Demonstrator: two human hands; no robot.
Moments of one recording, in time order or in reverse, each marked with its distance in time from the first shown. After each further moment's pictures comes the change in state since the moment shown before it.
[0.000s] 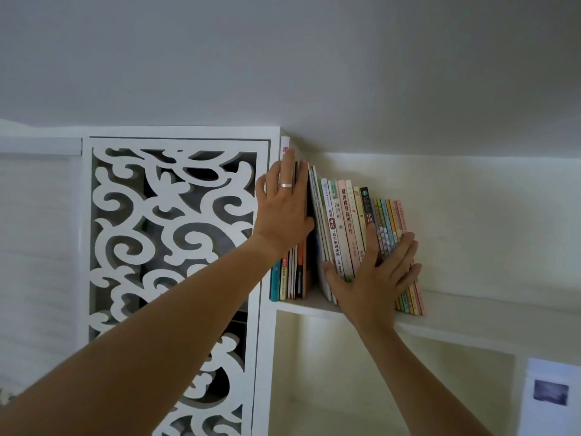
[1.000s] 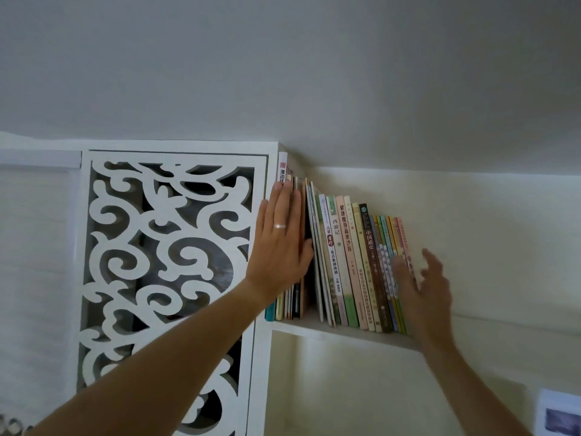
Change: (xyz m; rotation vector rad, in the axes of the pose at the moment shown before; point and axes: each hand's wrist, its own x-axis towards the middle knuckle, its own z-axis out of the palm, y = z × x) left_hand -0.036 0.002 0.014 -0.247 0.122 0.072; right_hand 0.039 0.063 -0.041 0.468 -0.248 0.316
